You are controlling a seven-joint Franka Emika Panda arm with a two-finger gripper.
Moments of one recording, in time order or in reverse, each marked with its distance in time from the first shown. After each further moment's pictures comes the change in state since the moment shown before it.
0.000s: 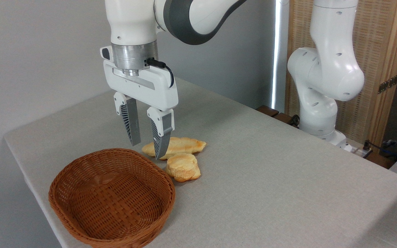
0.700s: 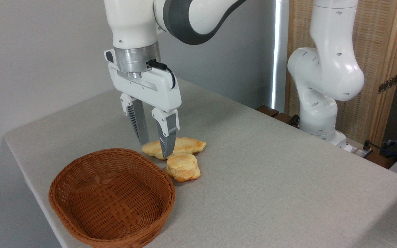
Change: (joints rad) arm -0.004 0.000 0.001 -0.001 0.000 -0.071 0.061
